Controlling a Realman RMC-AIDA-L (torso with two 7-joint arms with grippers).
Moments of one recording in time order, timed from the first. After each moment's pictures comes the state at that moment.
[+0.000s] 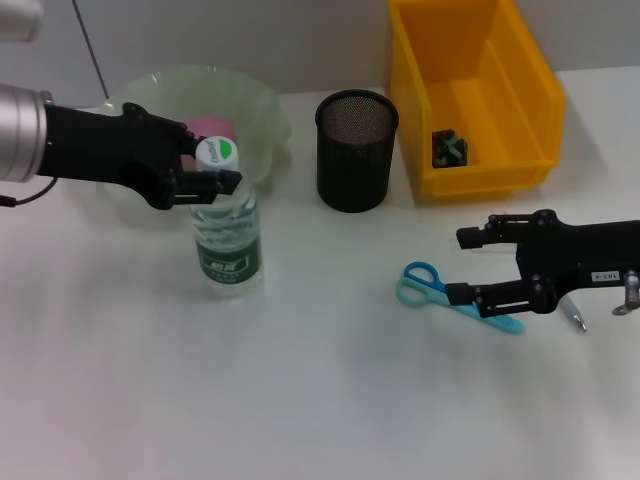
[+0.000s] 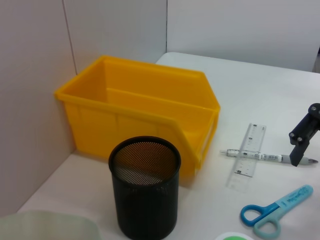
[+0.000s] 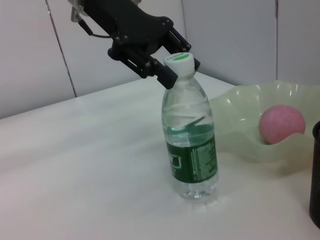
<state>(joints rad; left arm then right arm) -0.63 -2.05 1.05 1.21 2.15 1.49 -1.89 0.47 2.04 -0.71 -0.81 -2.08 -1.64 1.37</state>
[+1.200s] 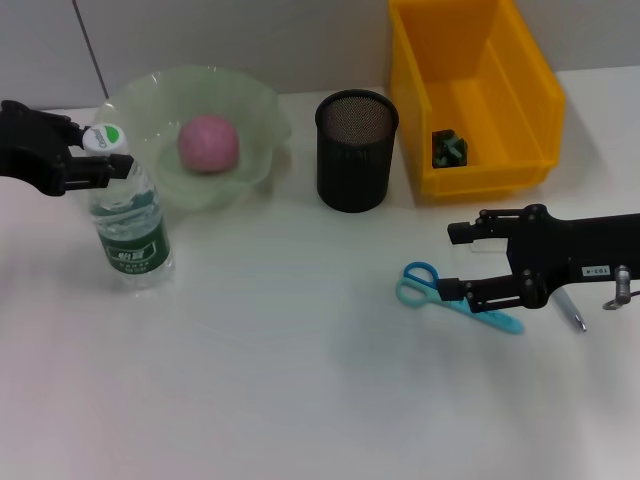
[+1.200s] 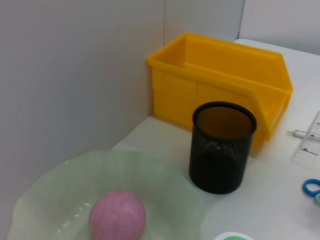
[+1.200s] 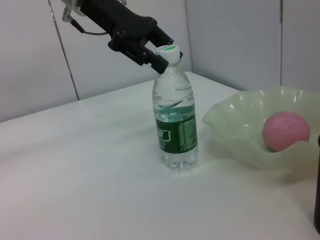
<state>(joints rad) -0.58 -1.99 0.89 1.21 2.21 1.52 -1.91 0.48 2.05 -0.71 -0.81 -2.08 -1.63 1.37</state>
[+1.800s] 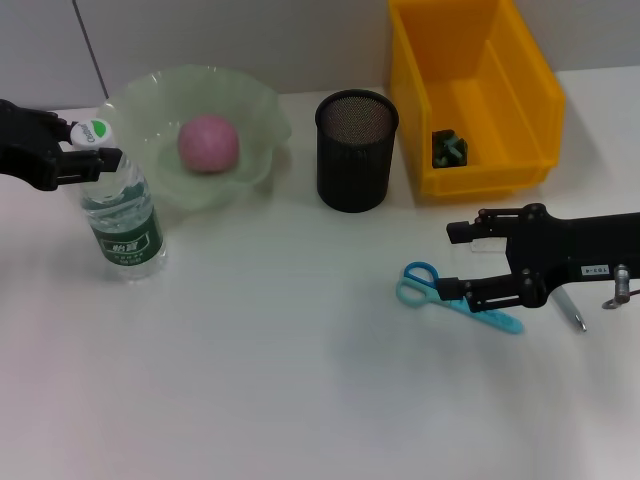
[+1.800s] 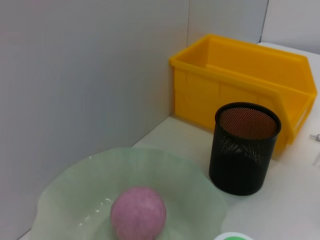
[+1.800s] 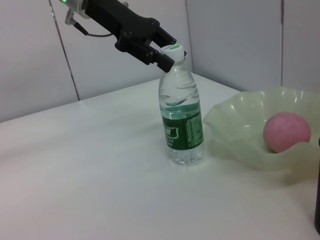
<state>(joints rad) -0.56 -1.99 0.88 1.20 2.21 1.47 -1.91 0.48 2.05 -0.71 -0.81 -2.08 -1.63 1.37</state>
